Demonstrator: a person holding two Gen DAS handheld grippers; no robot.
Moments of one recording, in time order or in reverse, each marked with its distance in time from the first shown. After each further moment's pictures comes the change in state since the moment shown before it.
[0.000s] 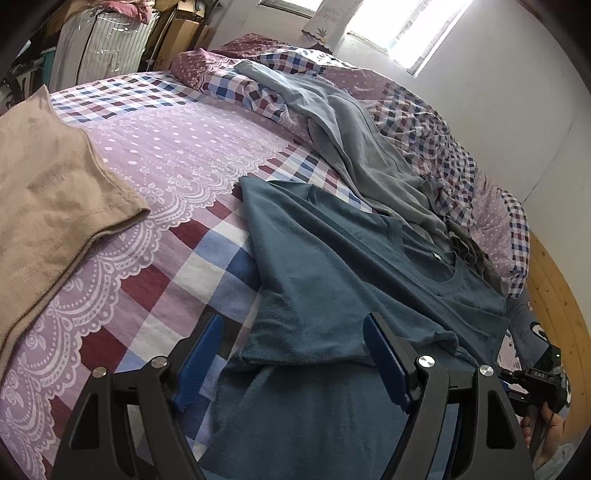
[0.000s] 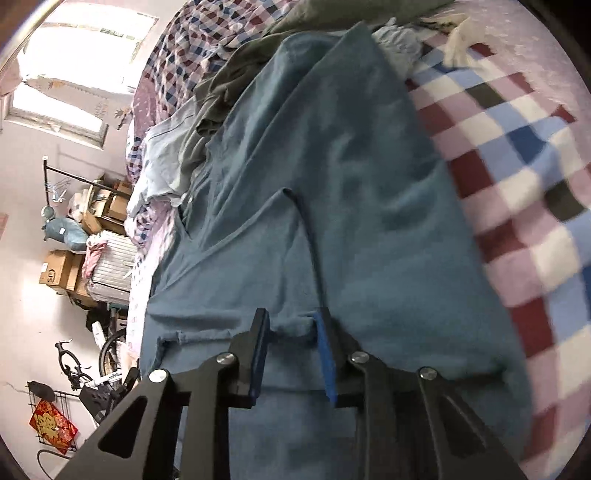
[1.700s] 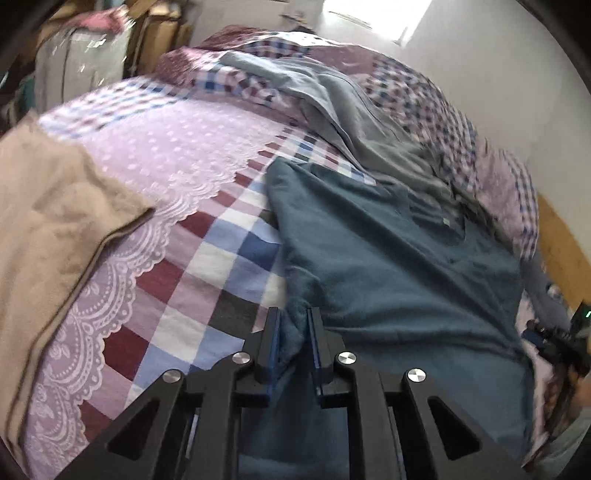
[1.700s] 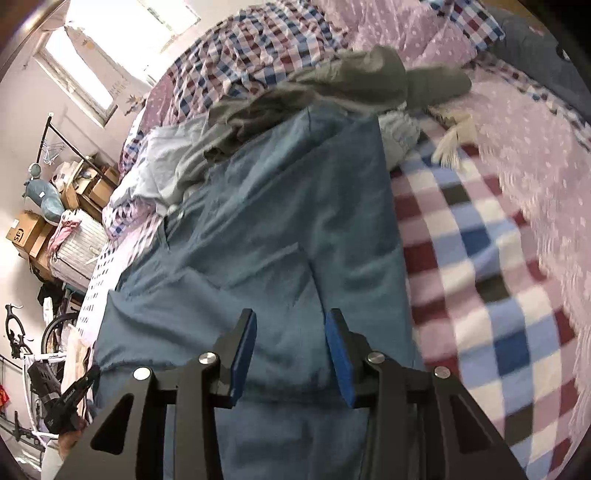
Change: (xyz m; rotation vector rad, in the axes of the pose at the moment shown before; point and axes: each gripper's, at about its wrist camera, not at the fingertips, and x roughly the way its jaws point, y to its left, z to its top) left arm -0.002 0.003 -0.004 0.099 0.074 0.043; right arm -0.047 0.015 0.008 -0.229 -0.177 -0.186
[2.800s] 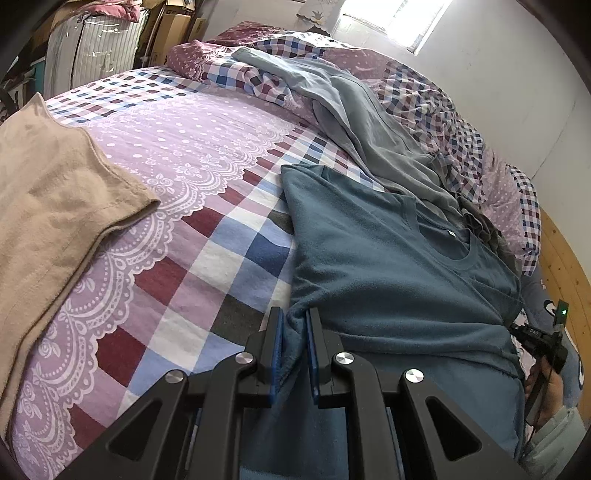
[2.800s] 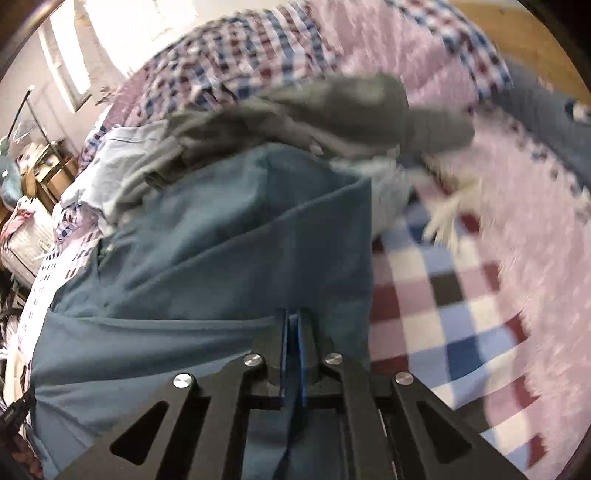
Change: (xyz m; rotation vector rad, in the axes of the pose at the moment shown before) left arm 0.010 0.004 0.004 -0.040 -0.001 -0.001; right arm 0.059 -0.010 0.045 -0.081 -0.053 -0.200
